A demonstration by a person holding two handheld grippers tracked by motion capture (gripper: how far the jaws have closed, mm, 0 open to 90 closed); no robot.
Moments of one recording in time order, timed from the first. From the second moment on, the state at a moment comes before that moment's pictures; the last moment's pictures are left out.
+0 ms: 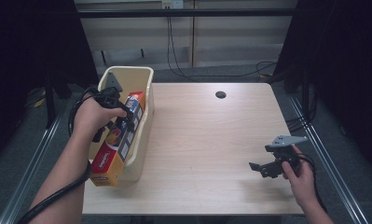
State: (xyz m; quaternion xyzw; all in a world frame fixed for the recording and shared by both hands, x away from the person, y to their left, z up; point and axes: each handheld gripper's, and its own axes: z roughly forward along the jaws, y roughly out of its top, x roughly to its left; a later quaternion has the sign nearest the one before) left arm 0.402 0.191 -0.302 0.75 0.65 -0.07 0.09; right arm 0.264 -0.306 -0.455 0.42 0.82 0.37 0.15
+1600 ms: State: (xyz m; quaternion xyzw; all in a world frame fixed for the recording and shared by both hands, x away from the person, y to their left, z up) left arm 0.407 0.189 -0.327 0.73 0.67 -0.08 0.08; right arm 0.265 -0.304 -0.457 0.42 0.82 0.36 0.15
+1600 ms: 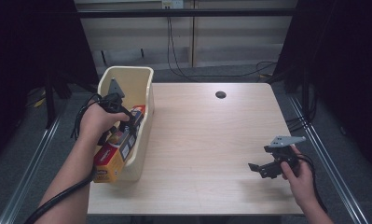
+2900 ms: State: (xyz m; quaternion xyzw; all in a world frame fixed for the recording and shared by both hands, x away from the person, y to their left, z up) left arm 0.408 0.191 -0.308 0.72 0.68 -0.06 0.14; right arm 0.264 -0.304 -0.456 0.42 0.82 0.36 0.15
